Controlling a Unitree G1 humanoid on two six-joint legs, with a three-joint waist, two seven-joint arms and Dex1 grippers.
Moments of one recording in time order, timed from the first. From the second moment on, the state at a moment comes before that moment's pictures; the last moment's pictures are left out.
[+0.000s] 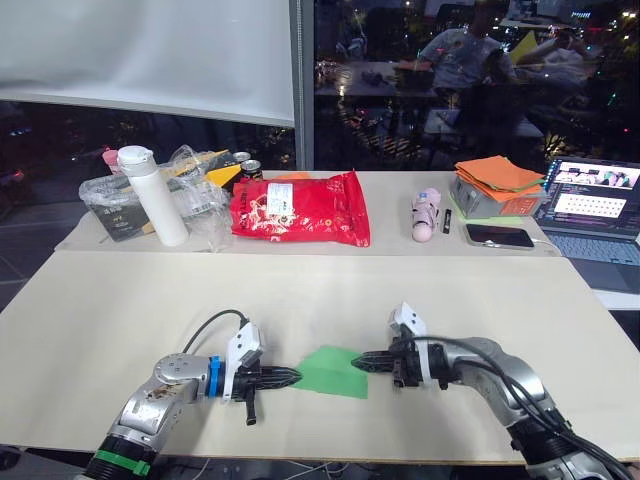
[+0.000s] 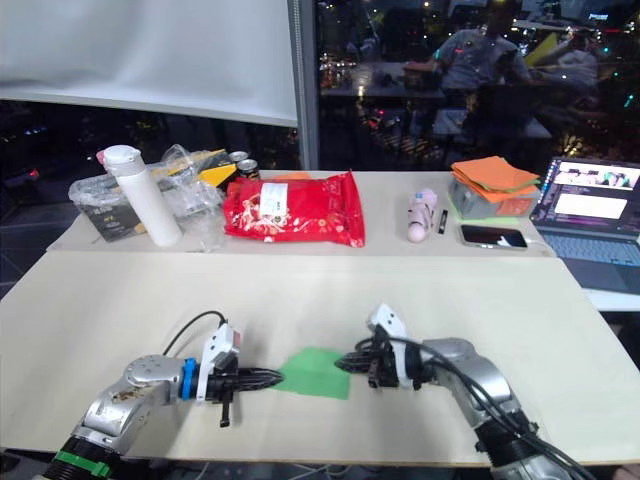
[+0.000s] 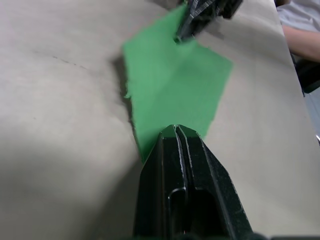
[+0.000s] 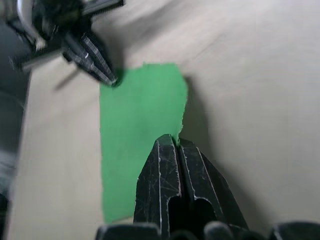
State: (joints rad) left arm -0.18 0.58 -0.19 0.03 -0.36 0.33 -1.15; right arm -0.28 -0.55 0.25 -0.03 0.32 0.44 1.06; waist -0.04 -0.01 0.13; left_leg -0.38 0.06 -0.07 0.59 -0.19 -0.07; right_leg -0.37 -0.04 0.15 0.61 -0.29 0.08
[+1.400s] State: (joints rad) left arm -0.18 0.59 -0.19 0.03 -0.36 0.35 -1.16; right arm -0.09 -0.69 0.35 -0.07 -0.33 -0.62 0.74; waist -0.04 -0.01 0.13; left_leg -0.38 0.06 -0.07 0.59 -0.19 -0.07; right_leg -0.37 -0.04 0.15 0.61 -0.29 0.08
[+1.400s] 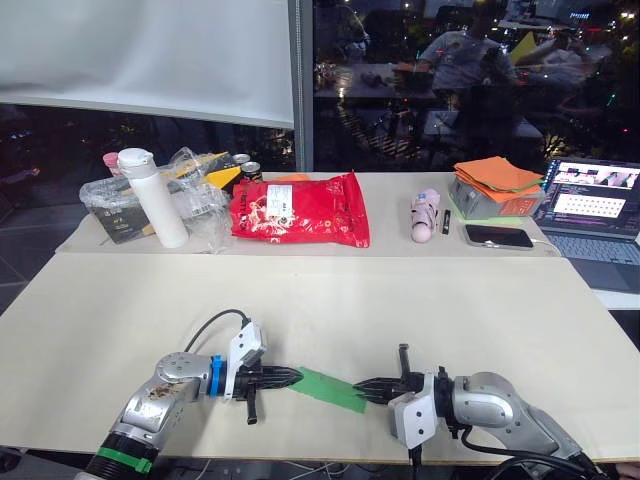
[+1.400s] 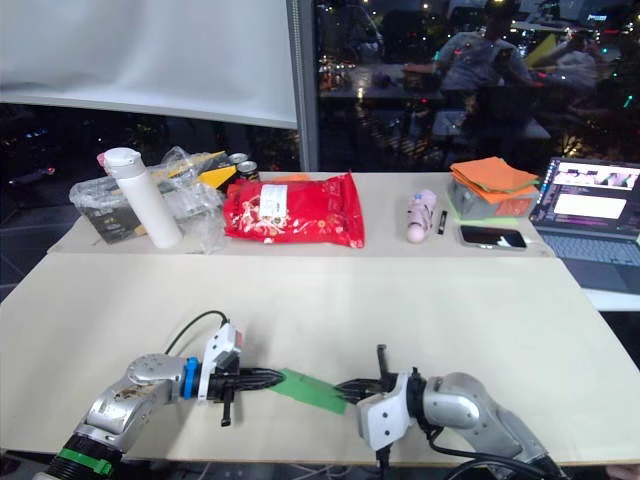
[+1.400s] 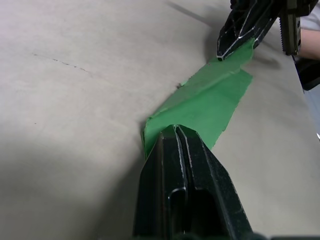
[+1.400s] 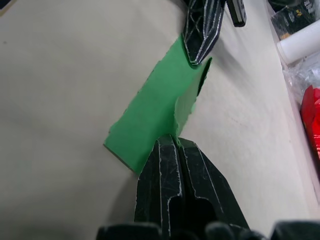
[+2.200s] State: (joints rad) left arm -0.25 0.57 0.03 0.00 -0.69 0.77 -1.14; right arm -0.10 -0.71 0.40 -0.07 -0.34 -0.64 0.74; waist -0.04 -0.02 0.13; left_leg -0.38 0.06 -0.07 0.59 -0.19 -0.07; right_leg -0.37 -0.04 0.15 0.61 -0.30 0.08
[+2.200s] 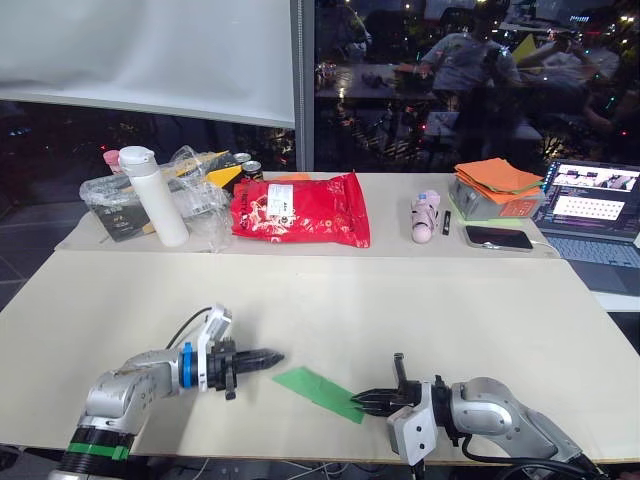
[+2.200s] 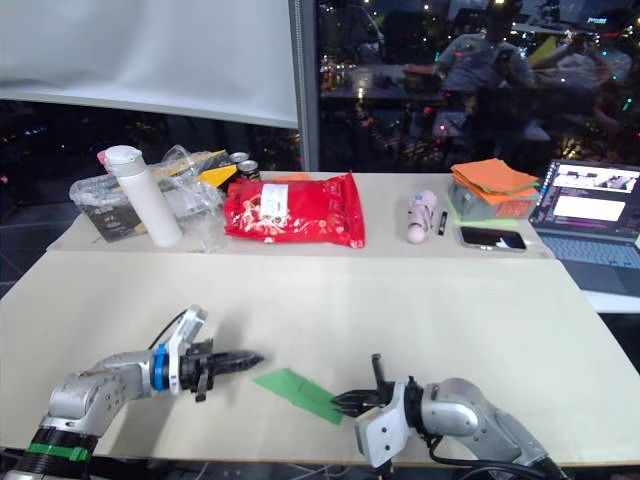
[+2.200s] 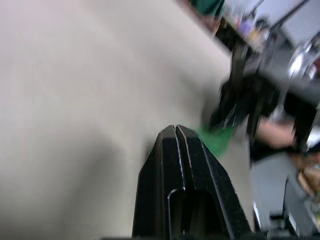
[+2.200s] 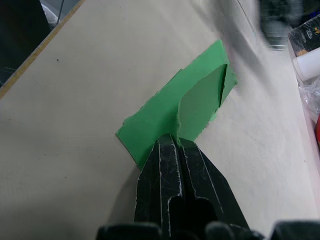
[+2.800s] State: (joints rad) left arm -0.30 0.55 -0.33 -0.03 -0.37 0.54 -1.12; right arm -0.07 -0.72 0.40 -0.14 -0.33 -0.56 0.76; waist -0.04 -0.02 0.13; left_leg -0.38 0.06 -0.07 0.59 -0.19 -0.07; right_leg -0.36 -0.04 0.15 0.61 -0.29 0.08
